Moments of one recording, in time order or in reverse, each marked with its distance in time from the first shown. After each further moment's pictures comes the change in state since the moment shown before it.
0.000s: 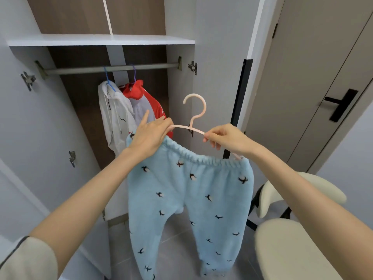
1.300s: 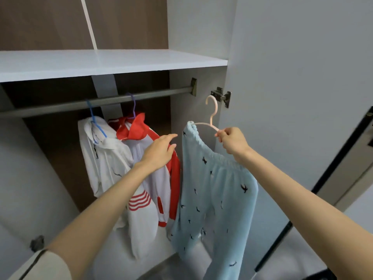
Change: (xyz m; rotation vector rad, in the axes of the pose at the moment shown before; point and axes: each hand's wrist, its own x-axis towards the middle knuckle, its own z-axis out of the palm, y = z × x) left_hand 0.252 -0.257 0.164 -0.404 -0.127 -0.149; right_hand 0.404 0.030 0.036 0.212 0.461 0.330
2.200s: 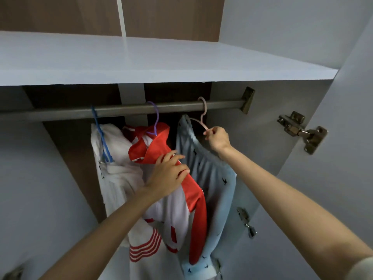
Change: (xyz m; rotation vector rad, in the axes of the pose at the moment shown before) left_hand 0.114 -0.143 0.063 0.290 0.085 0.016; right_hand 0.261 -0.022 0.197 -0.068 -0.177 -0.120
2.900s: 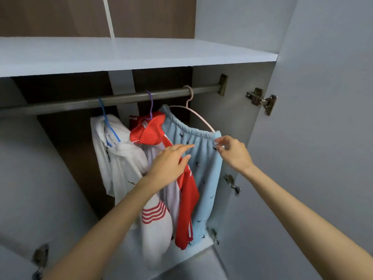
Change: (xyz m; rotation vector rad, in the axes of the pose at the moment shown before) left_hand -0.074 0.065 -0.081 -0.271 -0.063 -0.006; right_hand -0.194 0.023 -0.068 -0.259 0.040 -0.044
